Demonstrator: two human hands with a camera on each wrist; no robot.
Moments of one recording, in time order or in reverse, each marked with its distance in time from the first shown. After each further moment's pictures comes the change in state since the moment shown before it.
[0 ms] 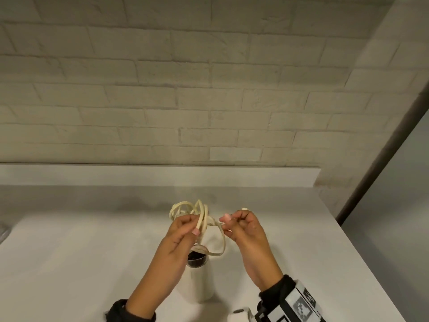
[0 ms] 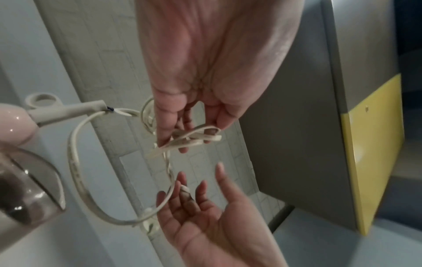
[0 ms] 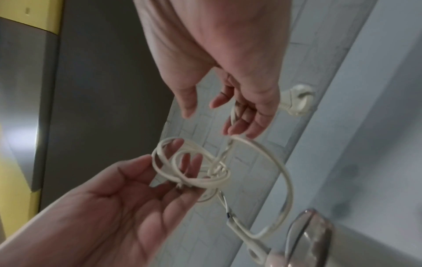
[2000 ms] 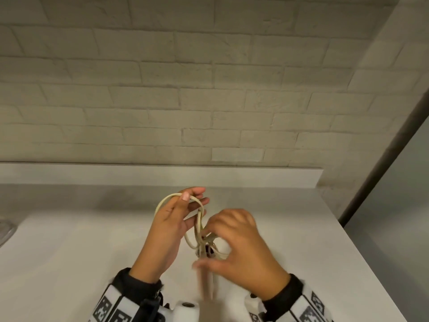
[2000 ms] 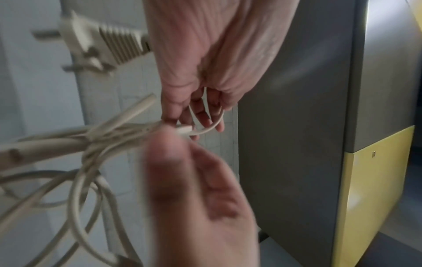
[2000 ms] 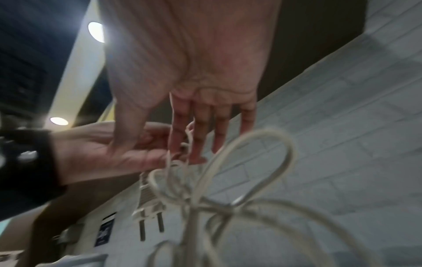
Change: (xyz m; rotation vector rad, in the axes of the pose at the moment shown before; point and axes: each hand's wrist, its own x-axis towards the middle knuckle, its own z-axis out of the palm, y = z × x) left_hand 0.029 0.026 -0.005 -0.374 0.068 0.065; right_hand -0.023 -0.033 0.011 -1.130 -0.374 -0.618
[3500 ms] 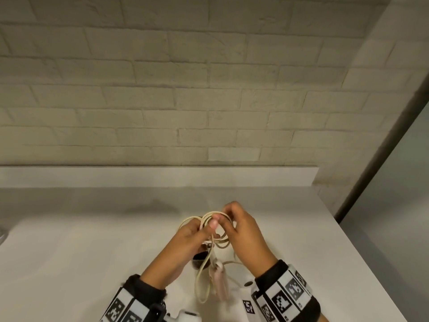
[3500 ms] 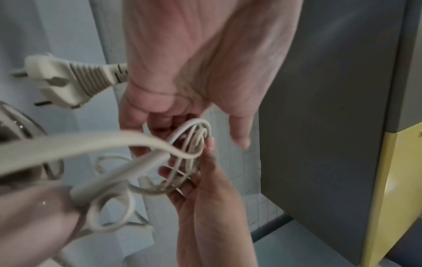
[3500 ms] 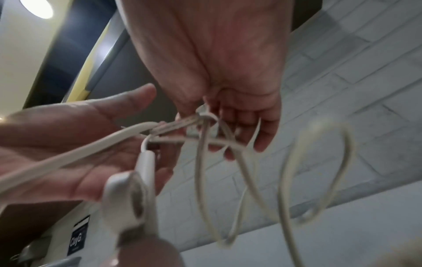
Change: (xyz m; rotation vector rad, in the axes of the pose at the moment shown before) left_hand -0.003 -0.035 0.003 0.230 -0.200 -0.331; right_hand 0.017 0.033 0.020 0.329 0.215 0.364
